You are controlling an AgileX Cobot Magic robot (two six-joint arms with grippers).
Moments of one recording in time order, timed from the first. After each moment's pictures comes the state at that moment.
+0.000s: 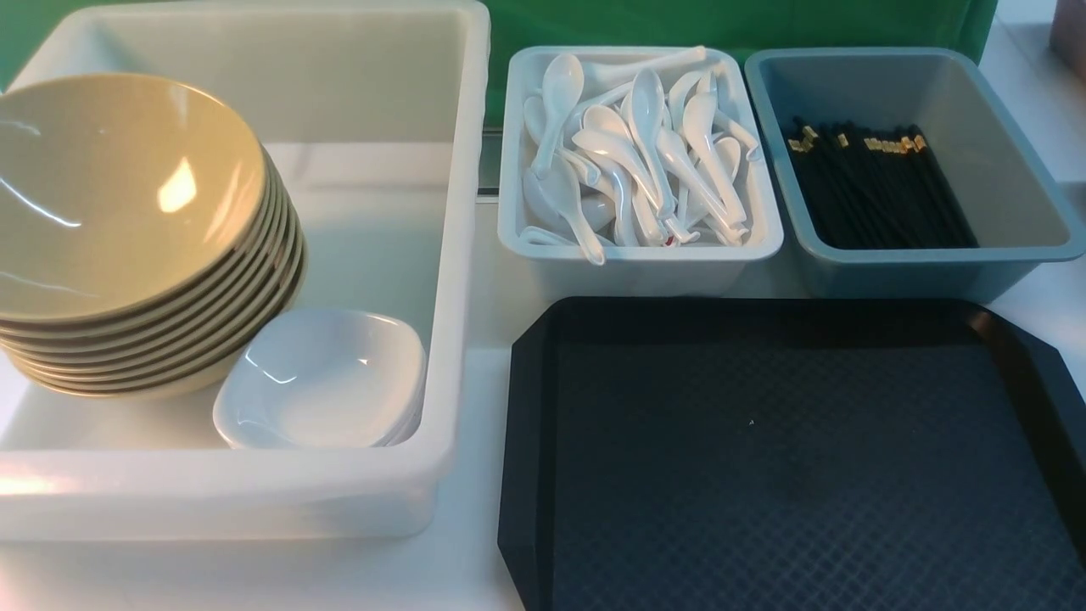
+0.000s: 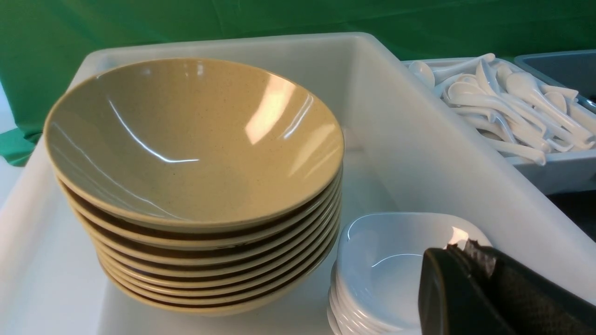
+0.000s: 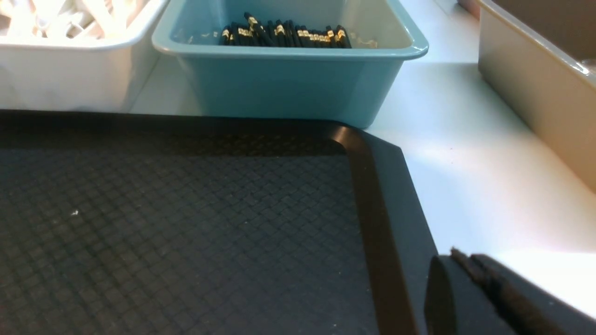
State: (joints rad) right arm -0.06 -0.01 0.03 -0.14 0.33 0.14; left arm -0.29 0.16 -0.44 0.19 0.57 -0.20
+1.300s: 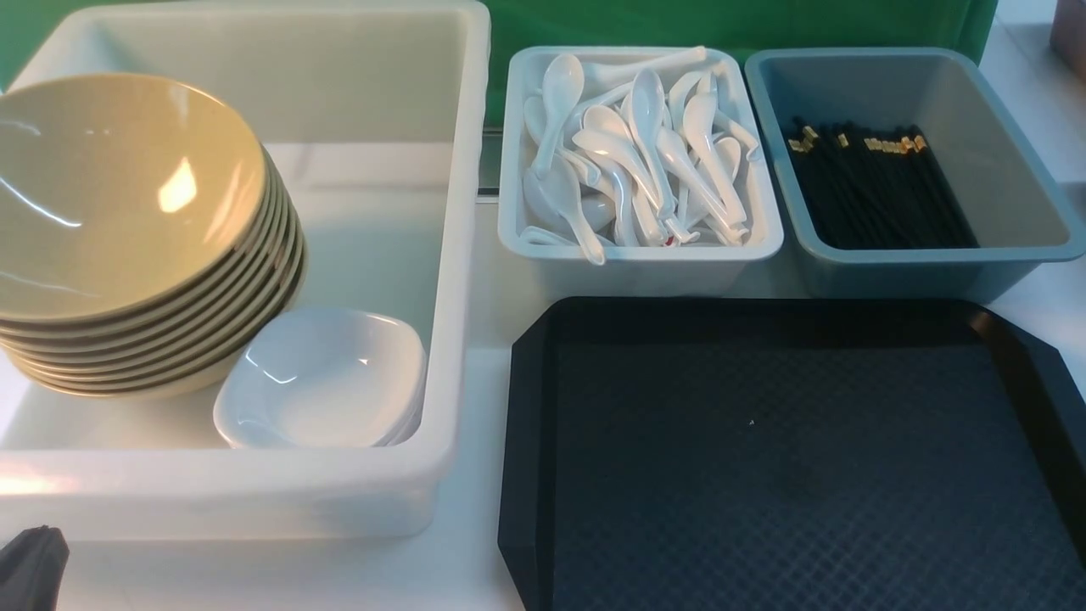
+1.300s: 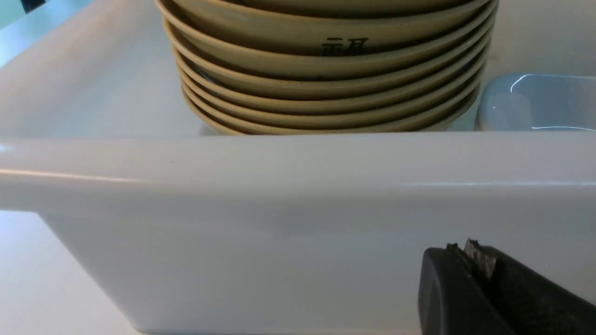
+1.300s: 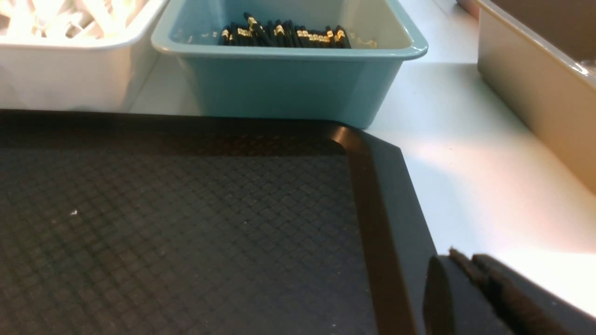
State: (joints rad) right arm -0.06 -0.01 0.03 -0.14 0.33 0.14; left arm 0.06 -0.01 0.03 -0.02 0.30 0.04
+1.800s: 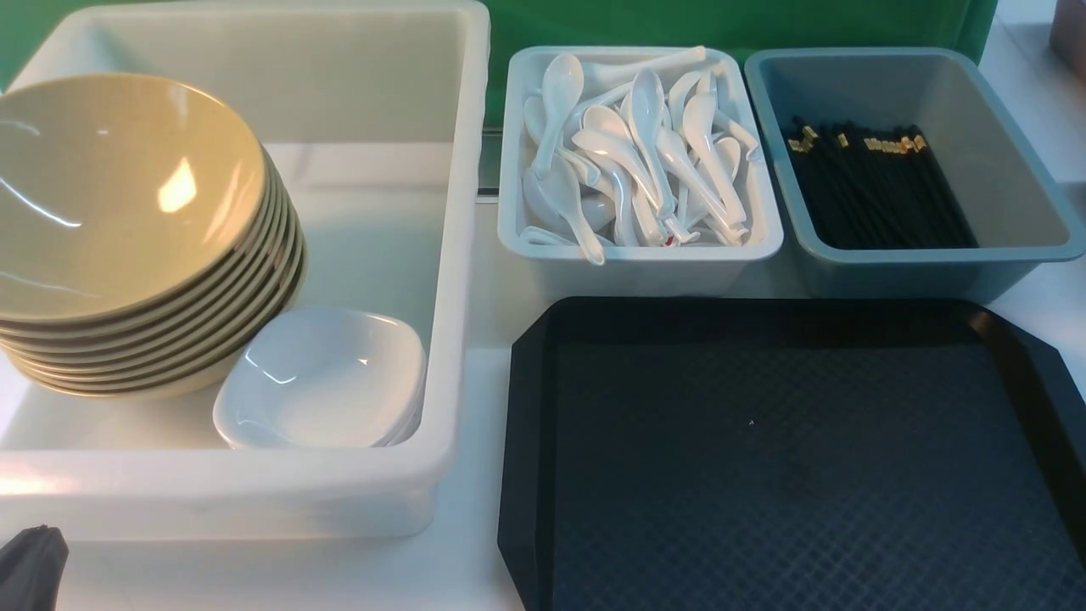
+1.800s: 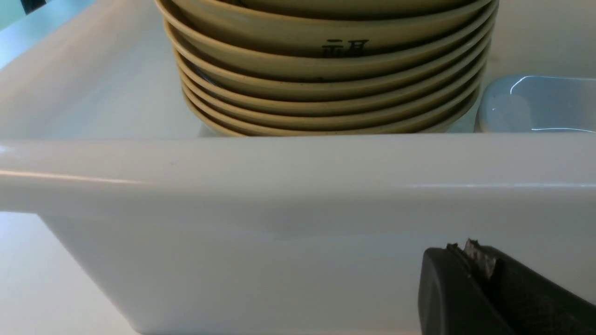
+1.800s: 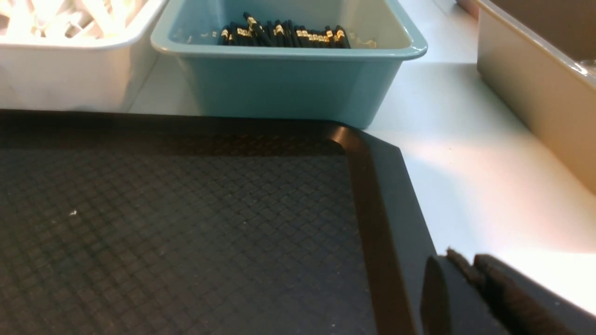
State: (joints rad) right arm -0.06 -0.01 0.03 -0.14 0.33 0.14; left arm 0.06 -0.01 0.03 -0.02 0.30 0.04
